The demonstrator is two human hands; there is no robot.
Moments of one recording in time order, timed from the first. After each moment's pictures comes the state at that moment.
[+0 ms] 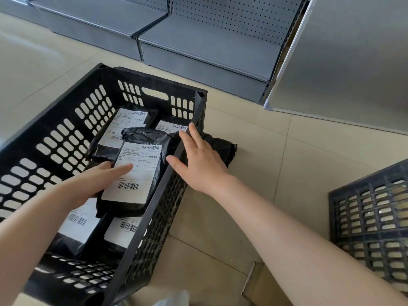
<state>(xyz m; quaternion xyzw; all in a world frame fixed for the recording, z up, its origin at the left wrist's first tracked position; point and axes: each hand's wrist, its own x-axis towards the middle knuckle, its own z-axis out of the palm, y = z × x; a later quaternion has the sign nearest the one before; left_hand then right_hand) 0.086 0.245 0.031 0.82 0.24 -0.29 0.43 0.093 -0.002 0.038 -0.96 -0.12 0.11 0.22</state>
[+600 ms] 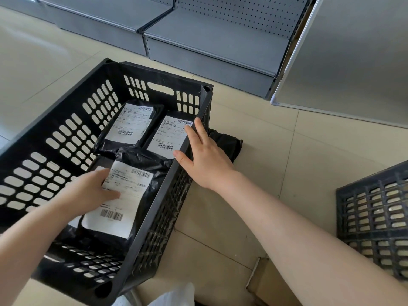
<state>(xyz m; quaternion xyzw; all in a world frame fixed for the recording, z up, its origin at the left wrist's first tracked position) 0.058 0.279 0.014 0.94 0.10 -0.23 0.22 0.093 -0.003 0.031 -0.96 -0.13 0.09 0.22</state>
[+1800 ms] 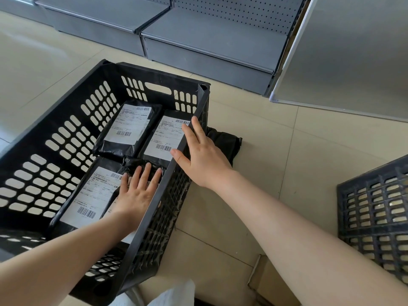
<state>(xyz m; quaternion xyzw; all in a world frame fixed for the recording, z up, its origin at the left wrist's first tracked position) 0.046 0.208 -0.055 0.96 -0.12 -0.23 -0.08 0.094 -0.003 0.023 -0.96 -0.13 0.07 0.24</state>
